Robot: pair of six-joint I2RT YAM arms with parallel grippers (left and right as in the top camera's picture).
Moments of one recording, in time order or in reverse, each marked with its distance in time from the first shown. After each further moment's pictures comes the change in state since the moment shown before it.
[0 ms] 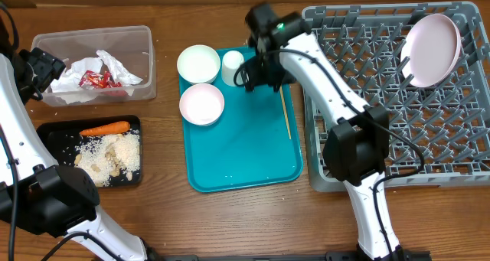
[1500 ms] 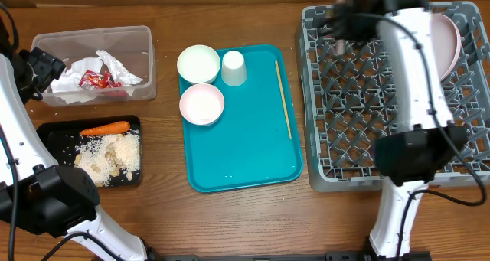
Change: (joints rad) left arm 0.000 0.000 0.000 0.000 0.000 0.000; right arm -0.377 -0.156 0.195 -0.063 0.028 -0.117
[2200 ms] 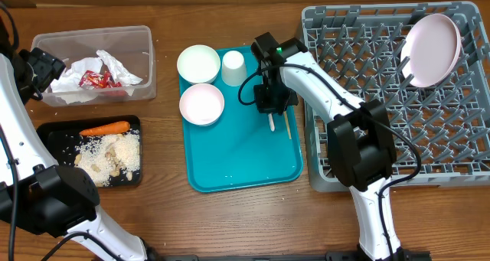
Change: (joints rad) left arm 0.000 0.000 0.000 0.000 0.000 0.000; right arm 0.378 0.089 -0.535 0.193 -0.064 0.187
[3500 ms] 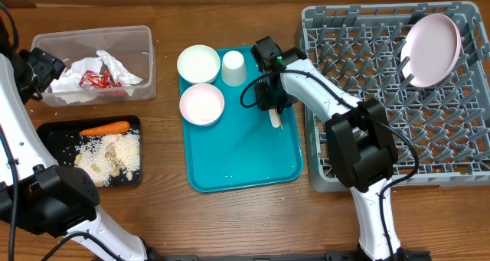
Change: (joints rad) left arm 0.000 0.000 0.000 0.001 0.000 0.000; right arm -0.001 -0.007 -0.116 0.225 0.092 0.019
